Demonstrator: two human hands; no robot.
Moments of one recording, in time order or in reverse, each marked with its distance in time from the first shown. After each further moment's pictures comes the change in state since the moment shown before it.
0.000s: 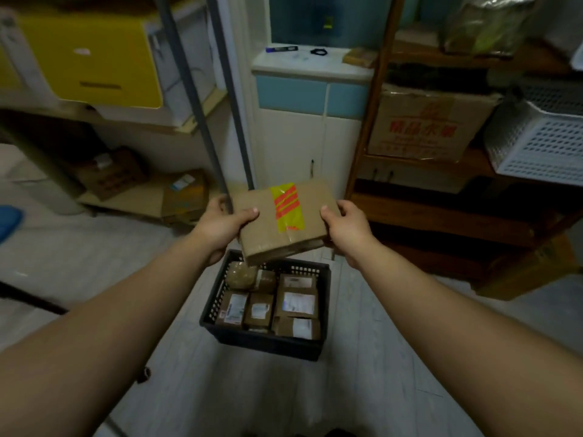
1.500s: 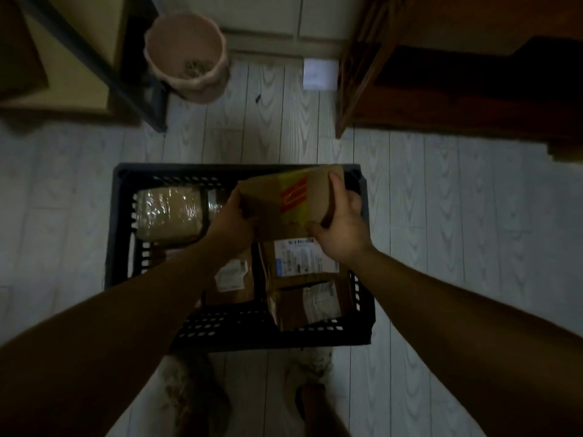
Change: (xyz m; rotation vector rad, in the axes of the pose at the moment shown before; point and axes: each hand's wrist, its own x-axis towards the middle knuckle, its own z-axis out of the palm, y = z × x) left_hand 0.406 -0.433 0.108 0.587 -0.402 -0.278; right_hand 0.303 0.451 0.164 -0.461 -0.093 0.256
